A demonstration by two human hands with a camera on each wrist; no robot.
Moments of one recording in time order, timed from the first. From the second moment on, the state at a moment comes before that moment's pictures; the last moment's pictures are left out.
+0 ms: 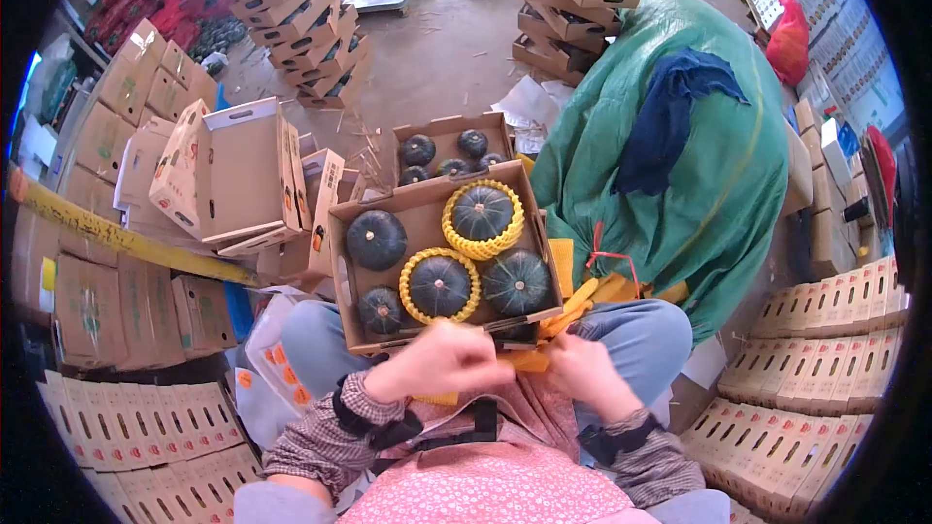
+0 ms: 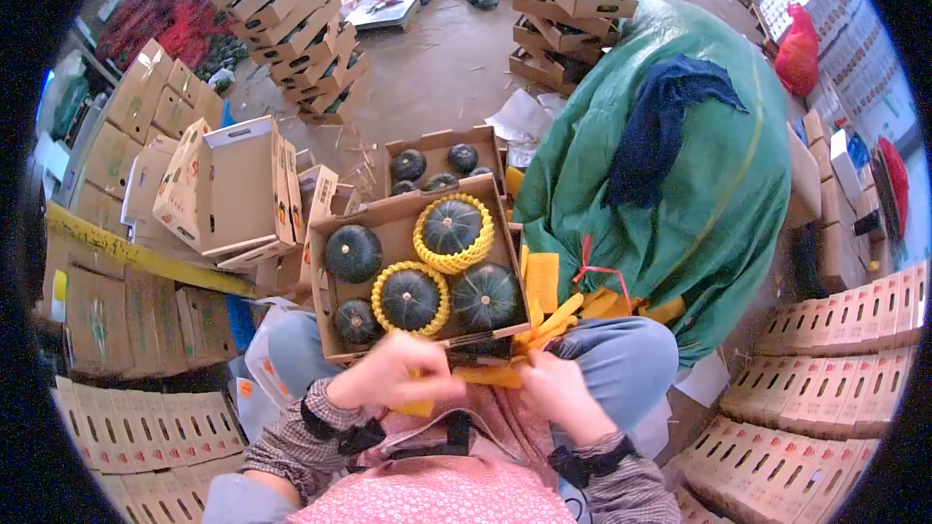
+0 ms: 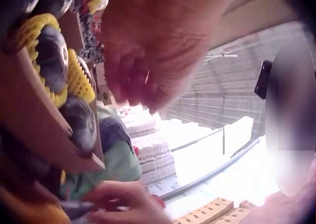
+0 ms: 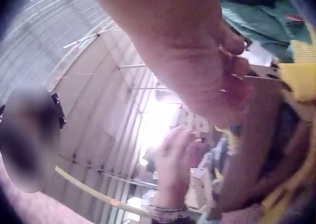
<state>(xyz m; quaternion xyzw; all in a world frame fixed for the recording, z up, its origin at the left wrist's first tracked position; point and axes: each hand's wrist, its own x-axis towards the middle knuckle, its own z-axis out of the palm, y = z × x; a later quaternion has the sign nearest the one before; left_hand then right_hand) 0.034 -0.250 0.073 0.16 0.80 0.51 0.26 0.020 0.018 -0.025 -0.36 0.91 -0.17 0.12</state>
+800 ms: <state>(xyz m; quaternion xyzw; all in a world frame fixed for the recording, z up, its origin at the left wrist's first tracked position) 0.091 -0.209 0.032 0.19 0.83 0.53 0.03 0.064 -0.001 0.040 -0.20 0.76 -0.58 0.20</state>
